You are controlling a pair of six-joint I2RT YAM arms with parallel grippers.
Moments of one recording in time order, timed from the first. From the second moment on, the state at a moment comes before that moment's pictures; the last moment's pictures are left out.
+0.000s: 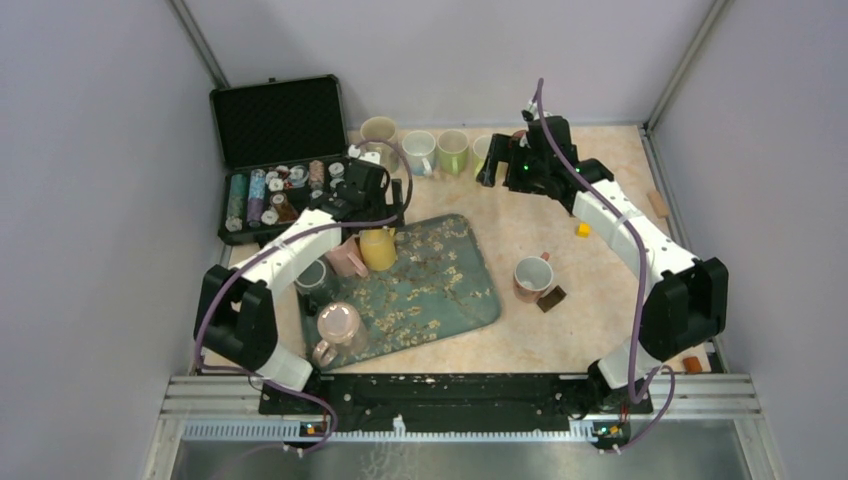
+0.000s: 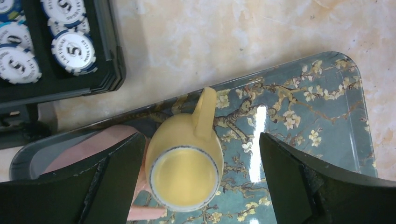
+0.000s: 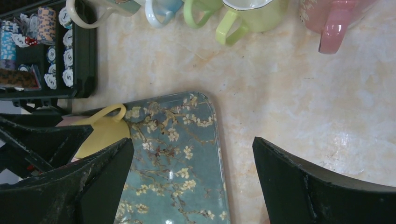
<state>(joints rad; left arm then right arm) -0.45 1.51 1.15 -0.45 -0.23 -0.41 0.42 1.56 1.42 -0.49 -0.05 0.47</state>
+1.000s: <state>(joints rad) -0.46 1.74 1.32 -0.51 0.07 -0.33 0.42 1.55 1.39 -0.48 -0.05 0.47</state>
